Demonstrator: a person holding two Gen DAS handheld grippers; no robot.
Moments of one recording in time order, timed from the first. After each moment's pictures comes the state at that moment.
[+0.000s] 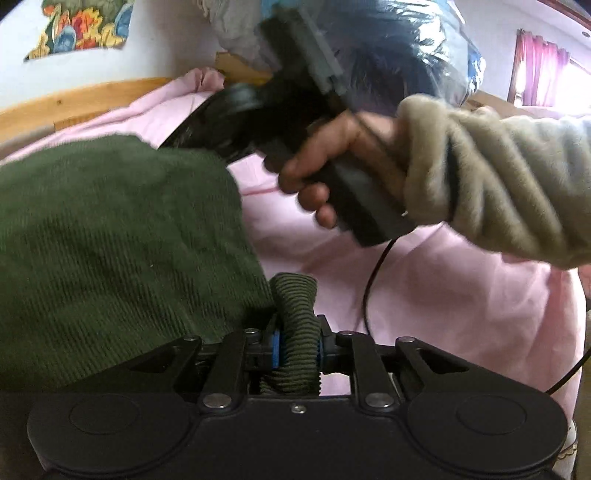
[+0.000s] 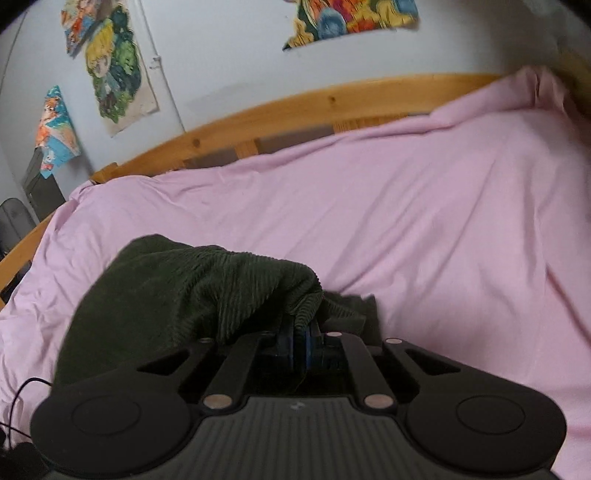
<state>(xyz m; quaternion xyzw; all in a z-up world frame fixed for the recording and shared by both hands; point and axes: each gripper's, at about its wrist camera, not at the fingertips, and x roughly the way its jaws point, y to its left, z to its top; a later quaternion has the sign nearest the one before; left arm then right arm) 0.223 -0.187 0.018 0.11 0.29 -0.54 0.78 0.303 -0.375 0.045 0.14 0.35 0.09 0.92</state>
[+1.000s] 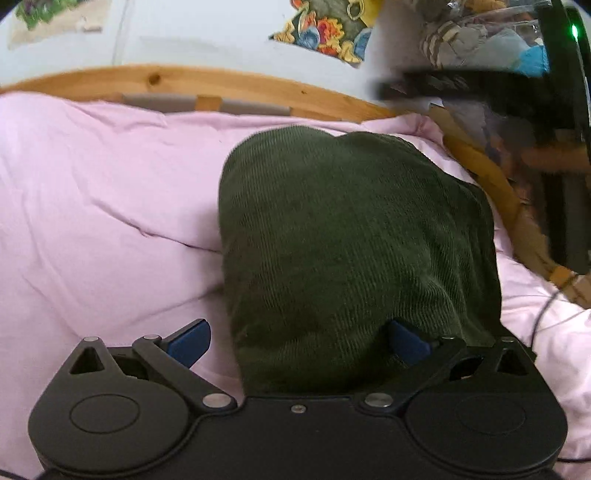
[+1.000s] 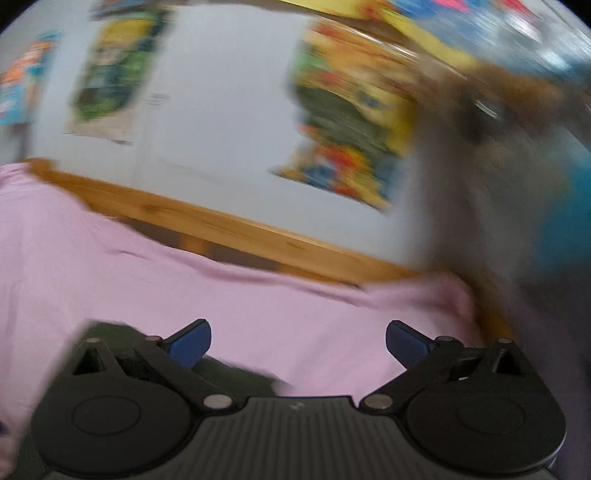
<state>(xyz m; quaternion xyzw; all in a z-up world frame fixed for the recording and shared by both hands) 0.273 -0.041 0.017 -0.02 0.33 -0.31 0.89 0.304 -0.201 0.136 -0.13 0.20 -0.07 0.97</state>
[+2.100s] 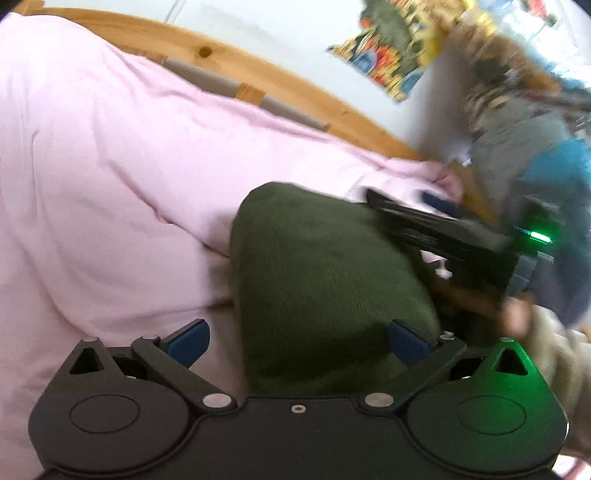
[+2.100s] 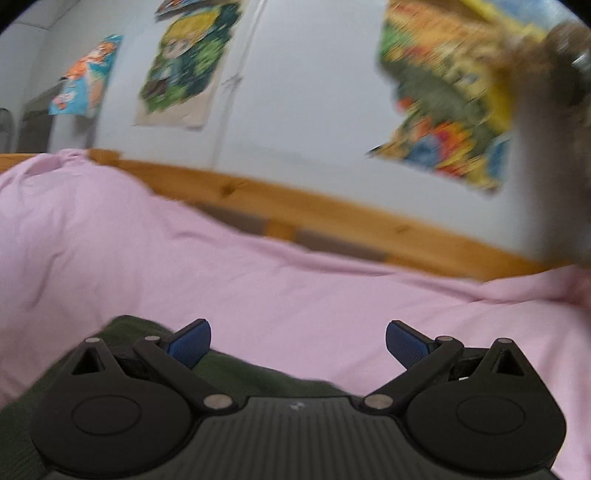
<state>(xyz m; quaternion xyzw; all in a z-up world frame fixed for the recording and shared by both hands) 0.317 -0.007 0.000 -0.15 0.35 -0.30 0.88 0.334 -0.244 0.039 -0.11 0.16 -0.02 0.98</state>
